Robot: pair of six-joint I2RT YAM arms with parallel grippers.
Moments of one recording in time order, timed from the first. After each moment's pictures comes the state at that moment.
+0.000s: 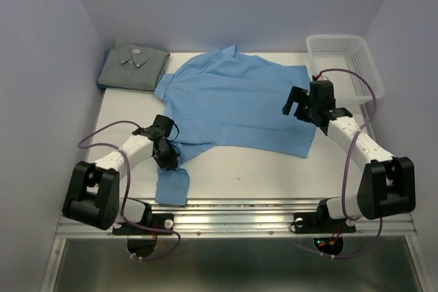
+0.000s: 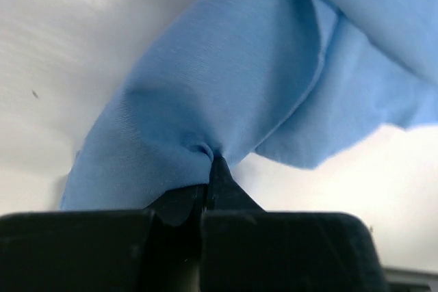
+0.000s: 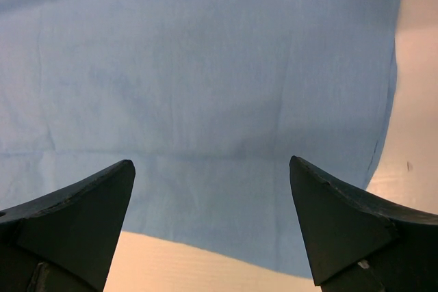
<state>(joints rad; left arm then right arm) -0.31 1.37 0.69 -0.68 -0.05 -0.91 0.16 1.40 0.98 -0.28 0.05 0.42</state>
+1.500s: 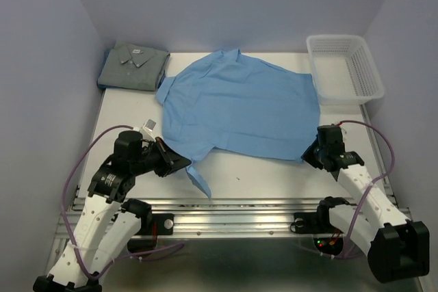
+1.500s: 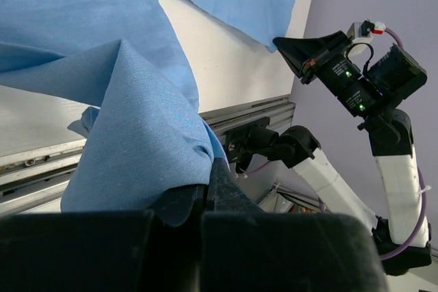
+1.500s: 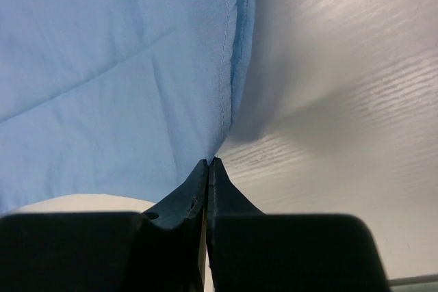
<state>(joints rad) -0.33 0.57 0.68 -0.76 0.49 -0.99 0.14 0.89 0.49 -0.51 0.12 0.79</state>
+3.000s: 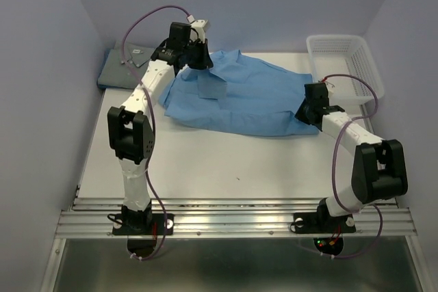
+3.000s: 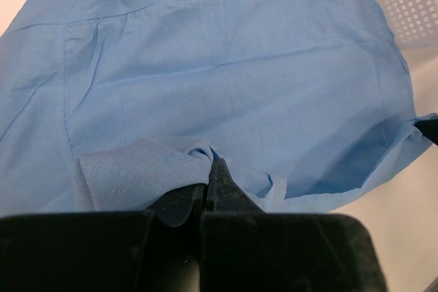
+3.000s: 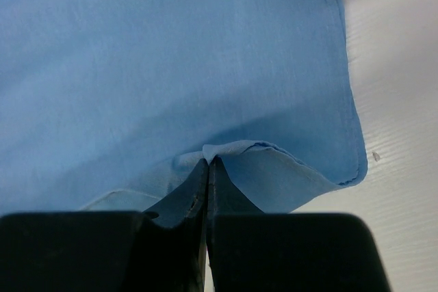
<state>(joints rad) -0.32 2.00 1.97 -0.55 0.35 -0.18 0.14 1.49 0.94 -0.27 0.26 0.59</state>
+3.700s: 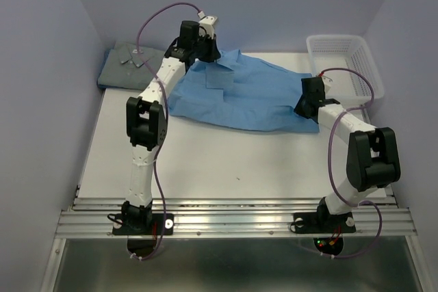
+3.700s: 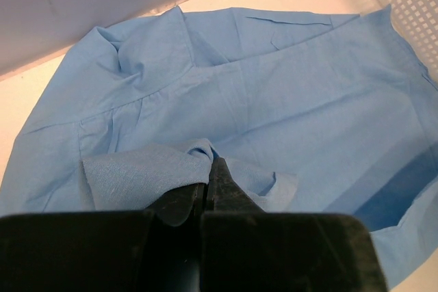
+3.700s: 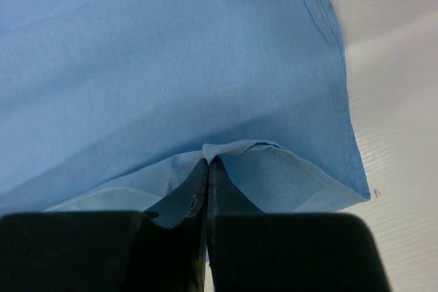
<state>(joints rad) -0.33 2.29 2.22 -0.39 0.37 -0.09 0.14 1.63 1.05 -0.25 0.32 0.56</state>
